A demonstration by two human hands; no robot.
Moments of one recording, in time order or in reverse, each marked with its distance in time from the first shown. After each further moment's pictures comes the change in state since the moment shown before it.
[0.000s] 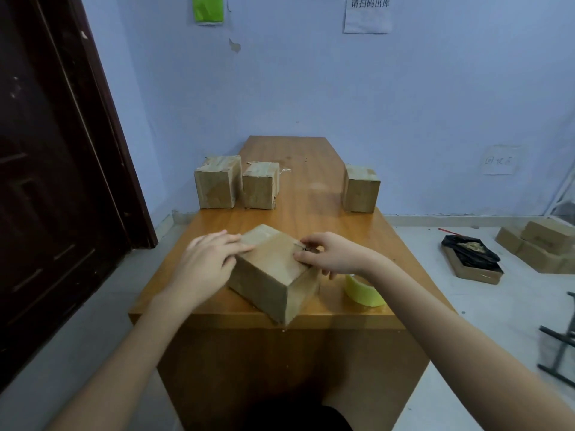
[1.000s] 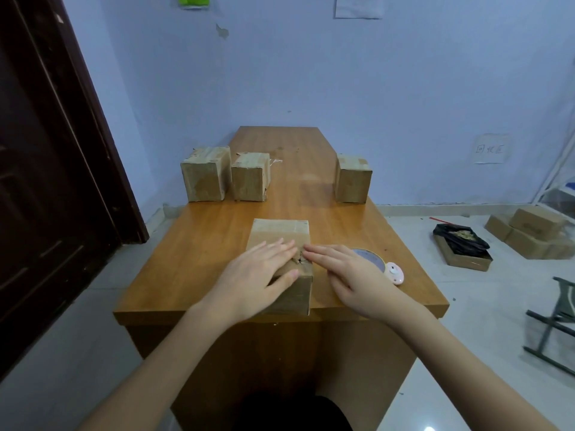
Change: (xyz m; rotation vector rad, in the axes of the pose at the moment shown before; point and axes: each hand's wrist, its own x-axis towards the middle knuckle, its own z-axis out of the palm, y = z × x) left_hand 0.001 0.060 0.036 -0.121 -0.066 0.344; right_hand -0.064 0.039 0.025 -0.325 0.283 -0.334
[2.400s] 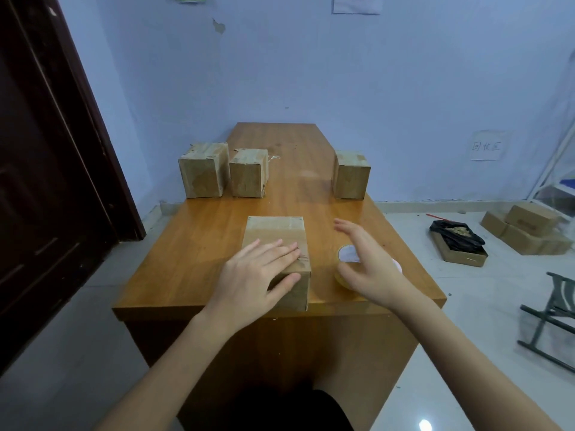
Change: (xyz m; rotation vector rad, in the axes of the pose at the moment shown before) left_hand -0.016 0.009 0.007 0.024 0.261 0.063; right_hand -0.007 0.009 -0.005 0.195 0.213 0.198
